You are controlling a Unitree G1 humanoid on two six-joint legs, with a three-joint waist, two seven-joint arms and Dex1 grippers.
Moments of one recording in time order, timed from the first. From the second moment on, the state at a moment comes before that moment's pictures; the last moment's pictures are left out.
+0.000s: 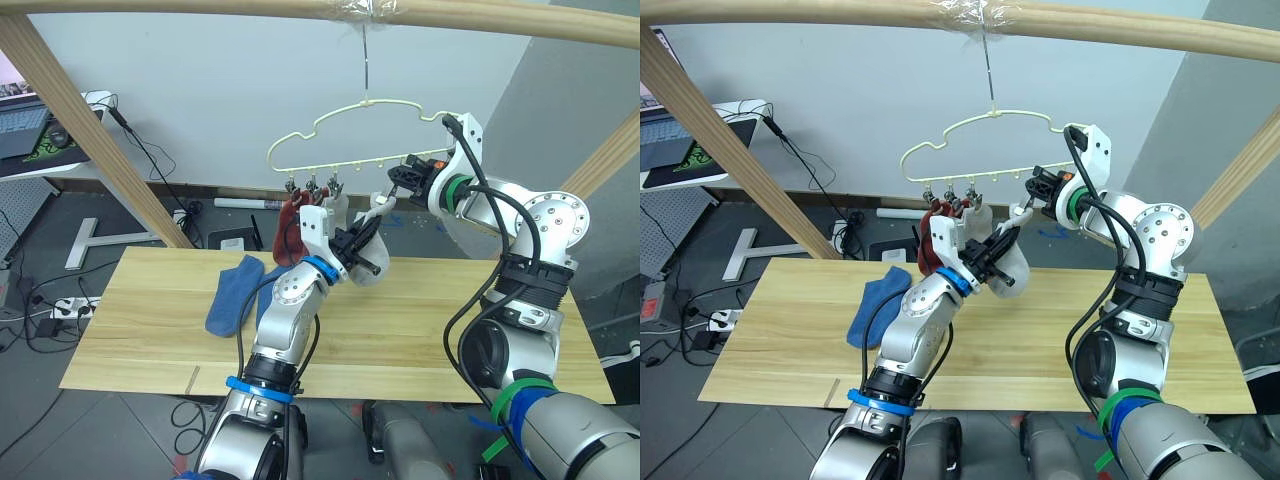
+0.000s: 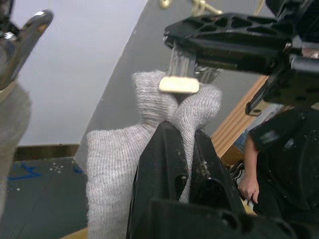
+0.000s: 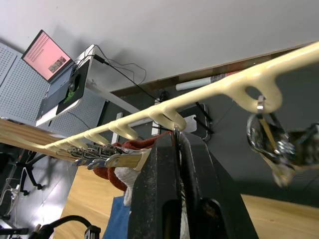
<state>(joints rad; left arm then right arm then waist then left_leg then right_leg) -0.51 -0.05 -0.11 0.20 -0.23 0.09 -0.47 -1.03 -0.07 -0.54 0.05 0.65 1.38 -0.09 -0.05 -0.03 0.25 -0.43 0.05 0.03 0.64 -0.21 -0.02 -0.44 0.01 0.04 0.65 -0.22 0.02</state>
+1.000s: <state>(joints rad) -0.53 -0.06 -0.10 0.21 -0.26 0.11 -0.49 -0.80 -0.25 -0.35 -0.29 0.71 1.30 0.08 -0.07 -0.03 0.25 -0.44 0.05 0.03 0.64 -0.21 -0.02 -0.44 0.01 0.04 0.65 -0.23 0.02</state>
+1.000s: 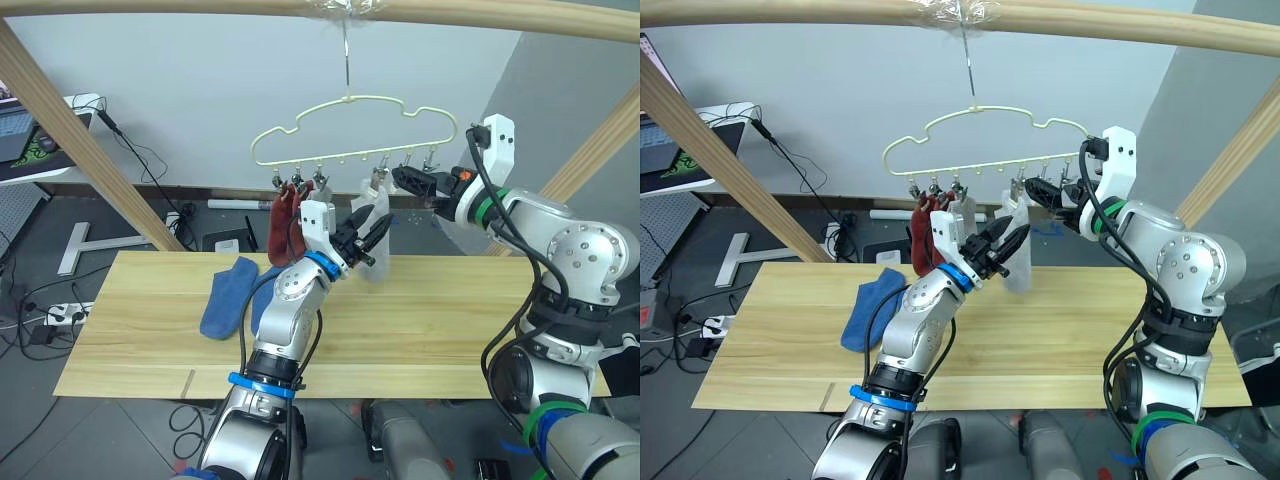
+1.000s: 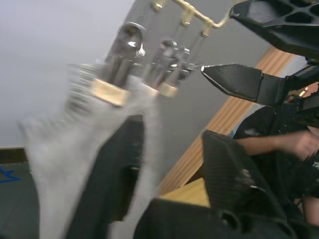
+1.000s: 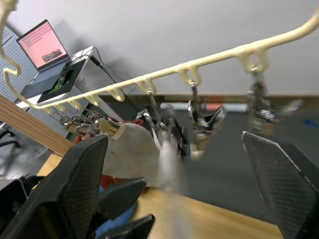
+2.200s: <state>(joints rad) -0.40 0.22 -0.01 -0.27 -0.35 0.45 -0.47 -0.51 -0.14 0.02 -0.22 0.19 0.54 0.06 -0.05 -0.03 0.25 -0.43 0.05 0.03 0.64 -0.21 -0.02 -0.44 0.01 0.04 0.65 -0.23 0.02</state>
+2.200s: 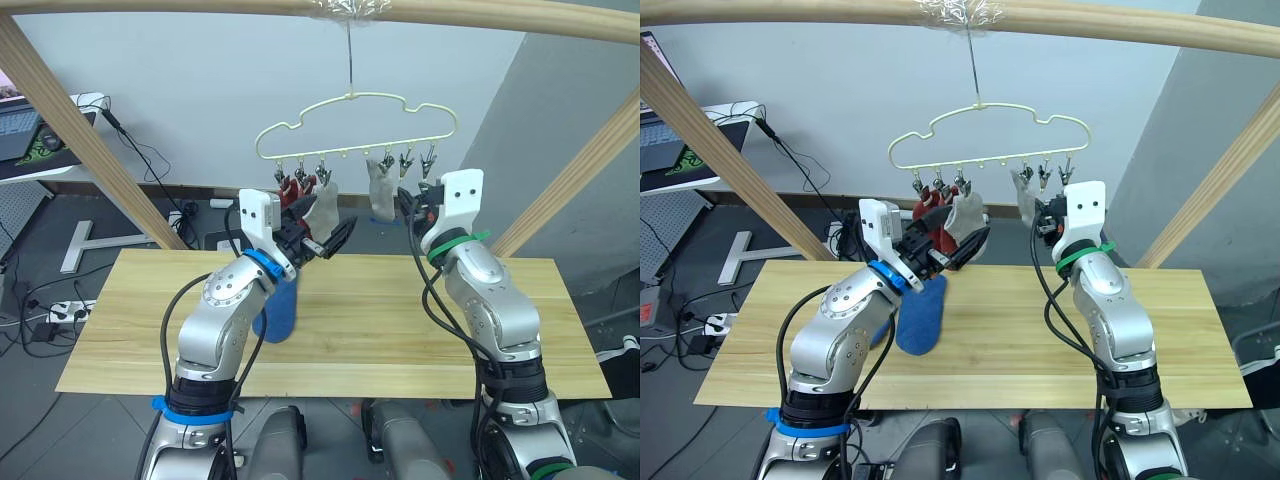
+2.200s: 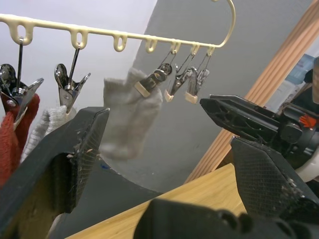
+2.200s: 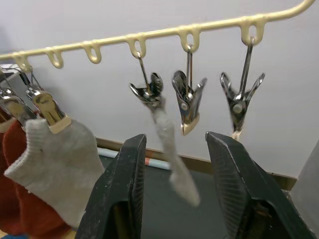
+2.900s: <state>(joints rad) -0.46 0.24 -0.01 -0.31 -0.38 0.49 -0.45 -0.71 -0.10 -0.01 0.17 0.11 0.34 0.04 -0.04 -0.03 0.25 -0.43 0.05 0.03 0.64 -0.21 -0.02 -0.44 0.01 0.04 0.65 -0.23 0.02</state>
